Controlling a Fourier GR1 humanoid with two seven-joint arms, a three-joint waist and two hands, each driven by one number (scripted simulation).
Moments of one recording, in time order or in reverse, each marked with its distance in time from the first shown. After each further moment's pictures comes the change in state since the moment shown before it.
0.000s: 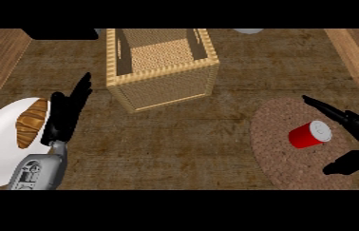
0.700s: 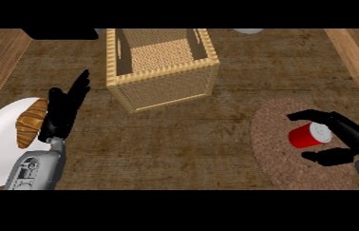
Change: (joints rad) left arm -0.022 -0.018 0.049 0.005 -0.032 -0.043 0.015; right arm -0.027 0.075 -0.009 0.066 0.108 -0.048 -0.043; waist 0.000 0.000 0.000
